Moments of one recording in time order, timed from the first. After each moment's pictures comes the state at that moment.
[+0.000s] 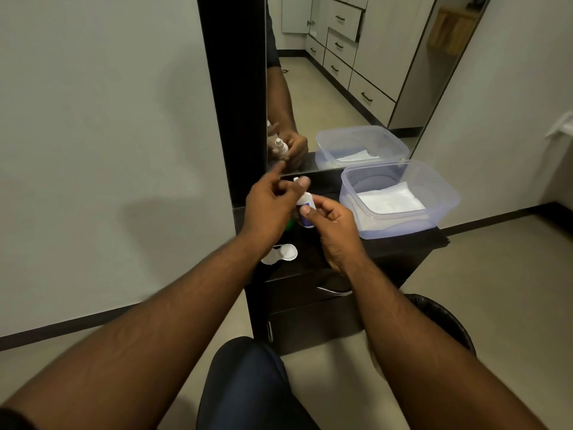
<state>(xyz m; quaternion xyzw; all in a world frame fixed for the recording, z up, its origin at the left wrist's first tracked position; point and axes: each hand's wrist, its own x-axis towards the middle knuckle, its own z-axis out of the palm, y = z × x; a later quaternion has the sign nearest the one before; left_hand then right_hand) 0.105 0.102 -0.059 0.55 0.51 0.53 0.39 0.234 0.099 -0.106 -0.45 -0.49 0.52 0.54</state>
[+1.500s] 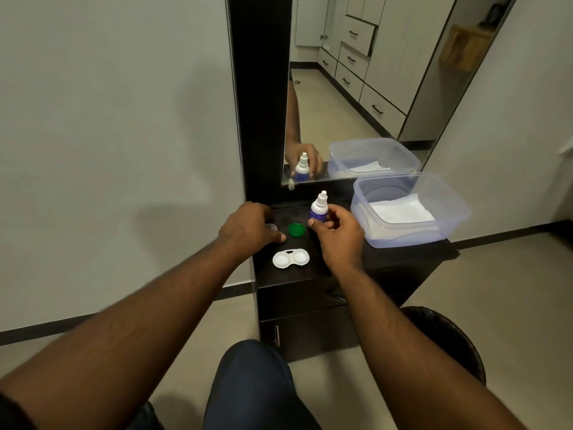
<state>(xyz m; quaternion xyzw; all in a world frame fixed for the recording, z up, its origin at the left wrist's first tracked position) 0.046 0.107 -0.069 0.69 0.68 0.15 0.21 0.214 0.099 -0.111 -0.62 -0.53 0.25 0.52</state>
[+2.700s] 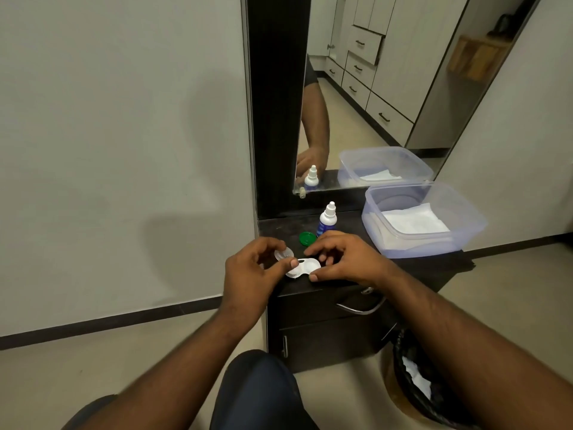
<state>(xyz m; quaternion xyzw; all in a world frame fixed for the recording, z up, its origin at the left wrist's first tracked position) 0.044 0.026 -0.093 0.60 0.57 0.49 0.26 0.246 0.093 -0.083 -0.47 -0.76 0.41 0.20</state>
